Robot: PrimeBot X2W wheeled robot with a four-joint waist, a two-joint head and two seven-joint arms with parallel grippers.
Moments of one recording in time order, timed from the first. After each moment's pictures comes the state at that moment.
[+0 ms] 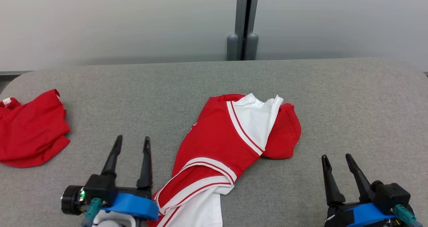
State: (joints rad) left arm -0.07 0.05 -0.09 0.24 -0.11 -0.10 -0.26; right arm -0.02 -0.05 0.00 0.25 0.18 0.13 -0.26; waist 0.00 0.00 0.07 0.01
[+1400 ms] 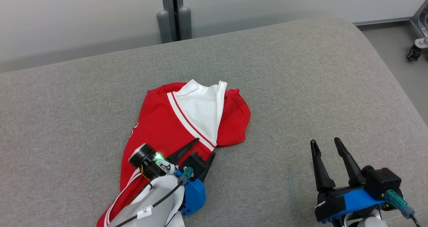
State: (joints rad) left arm -0.57 0.06 -0.77 0.97 -0.04 -0.10 -0.26; right arm -0.09 -0.05 0.05 0.26 0.20 0.13 -0.26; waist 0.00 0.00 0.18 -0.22
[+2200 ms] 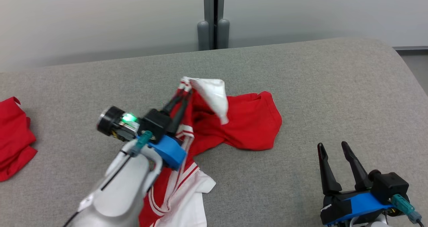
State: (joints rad) left arm -0.56 0.15 -0.59 0.58 -0.17 -0.10 -0.26; right arm -0.07 -0.05 0.02 0.25 0.20 0.13 -0.26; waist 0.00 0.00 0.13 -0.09
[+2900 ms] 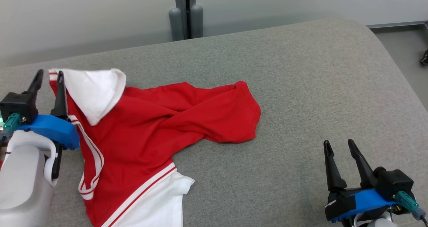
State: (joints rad) left arm -0.58 0.41 -0.24 0.70 -0.29 -0.06 -0.26; right arm -0.08 -0.05 -0.02 0.27 0.19 0.13 -0.26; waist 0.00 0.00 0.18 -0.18
